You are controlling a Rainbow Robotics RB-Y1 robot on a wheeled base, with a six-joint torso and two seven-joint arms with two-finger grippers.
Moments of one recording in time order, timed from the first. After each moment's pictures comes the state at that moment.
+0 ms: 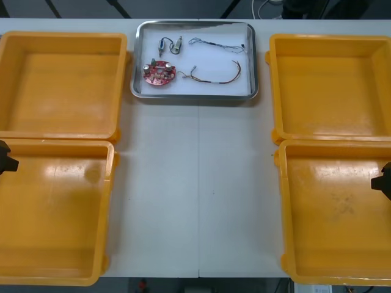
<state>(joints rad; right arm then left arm) 0.00 -0.64 -0.39 -2.40 -0.77 1.92 1.22 -0.11 0.84 0.36 -2.25 0.92 1.91 -1.26</state>
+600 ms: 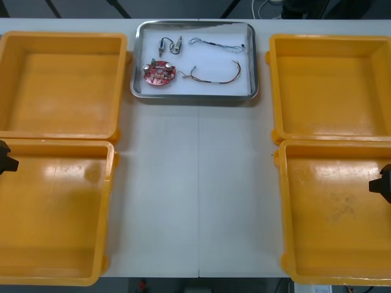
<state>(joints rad) 0.01 -0.65 -0.39 -2.40 -0.80 1.92 1.19 -0.11 0.84 0.36 -2.25 0.92 1.91 -1.26</state>
